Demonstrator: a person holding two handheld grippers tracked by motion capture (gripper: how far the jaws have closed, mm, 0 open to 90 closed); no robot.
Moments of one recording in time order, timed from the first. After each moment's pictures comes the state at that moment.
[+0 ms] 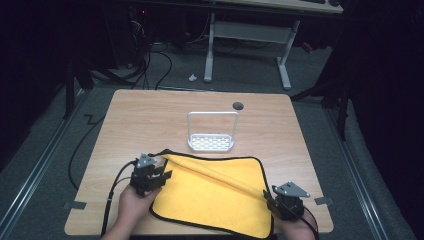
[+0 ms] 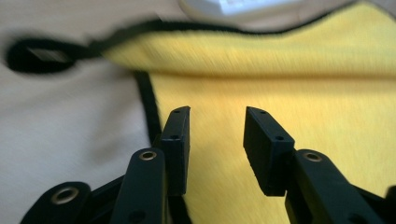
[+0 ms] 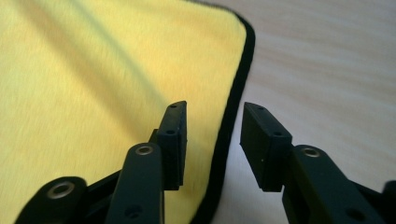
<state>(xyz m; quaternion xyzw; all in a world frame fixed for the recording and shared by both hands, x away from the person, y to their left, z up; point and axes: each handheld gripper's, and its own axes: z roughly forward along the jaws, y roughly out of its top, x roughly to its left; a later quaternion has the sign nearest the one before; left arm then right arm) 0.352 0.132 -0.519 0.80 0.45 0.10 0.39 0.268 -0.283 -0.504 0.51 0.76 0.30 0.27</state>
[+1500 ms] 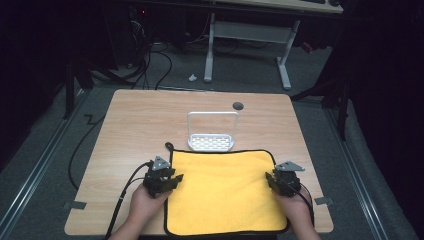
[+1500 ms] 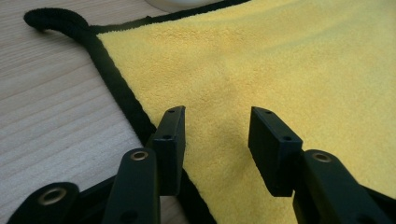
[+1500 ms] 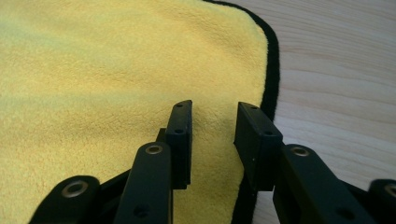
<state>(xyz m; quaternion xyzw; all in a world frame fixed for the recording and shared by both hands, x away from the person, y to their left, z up) 0.365 0.110 -0.528 0.81 0.41 0.10 0.40 0.332 -0.308 -0.520 0.55 0.75 0.27 0.25</state>
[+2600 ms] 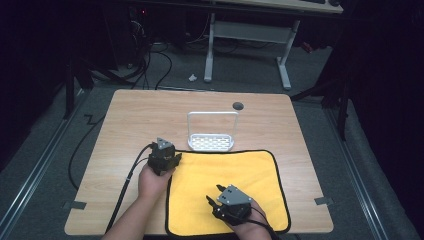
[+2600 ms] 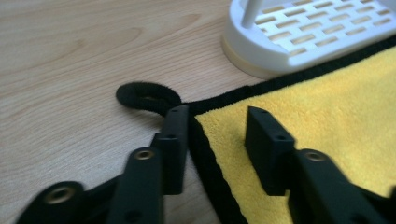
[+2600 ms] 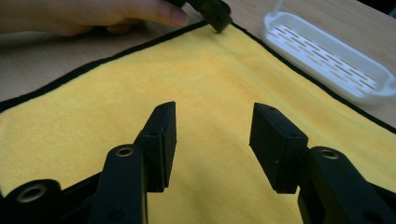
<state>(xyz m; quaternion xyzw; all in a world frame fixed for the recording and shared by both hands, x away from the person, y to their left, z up) 0.428 0.096 -0.533 0.79 0.46 0.18 0.38 0.258 -0.139 -0.488 0.33 0.83 0.38 0.24</state>
